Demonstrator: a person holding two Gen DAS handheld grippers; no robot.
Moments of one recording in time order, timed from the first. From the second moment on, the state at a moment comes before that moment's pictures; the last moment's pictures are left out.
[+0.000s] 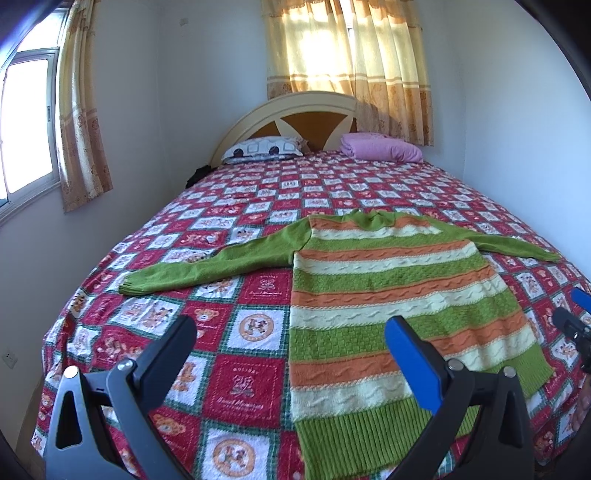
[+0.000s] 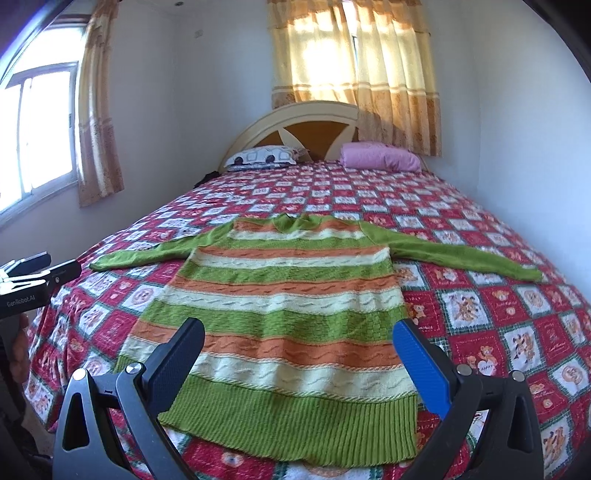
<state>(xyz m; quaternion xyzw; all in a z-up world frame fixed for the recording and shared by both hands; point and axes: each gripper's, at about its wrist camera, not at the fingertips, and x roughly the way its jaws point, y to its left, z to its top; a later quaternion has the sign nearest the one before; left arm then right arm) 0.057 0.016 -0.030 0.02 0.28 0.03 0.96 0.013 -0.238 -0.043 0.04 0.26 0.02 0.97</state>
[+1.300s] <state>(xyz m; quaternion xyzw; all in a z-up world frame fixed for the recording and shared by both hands) 0.248 -0.023 -0.120 0.09 0.35 0.05 0.93 0.167 -0.678 -0.107 0.33 0.34 -0.30 0.83</state>
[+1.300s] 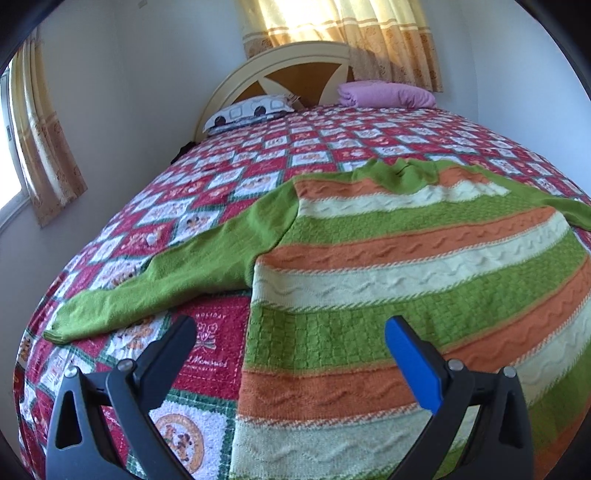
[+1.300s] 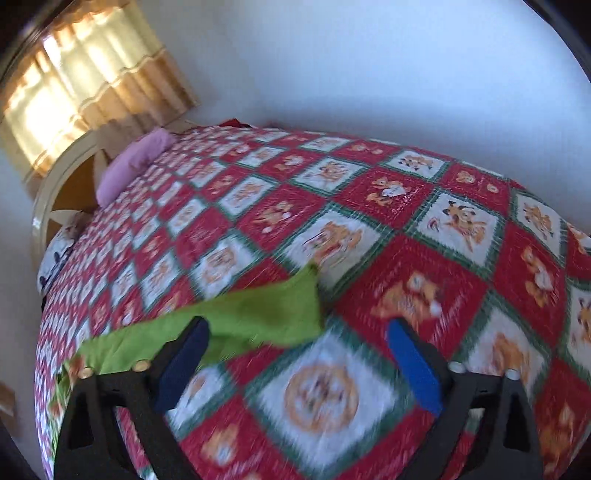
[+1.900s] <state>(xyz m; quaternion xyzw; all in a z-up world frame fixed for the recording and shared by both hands) 0.247 -0.026 -0.117 0.09 0.35 0.04 0.93 0.203 -0.692 -0.089 0.30 0.35 -0.23 0.85</state>
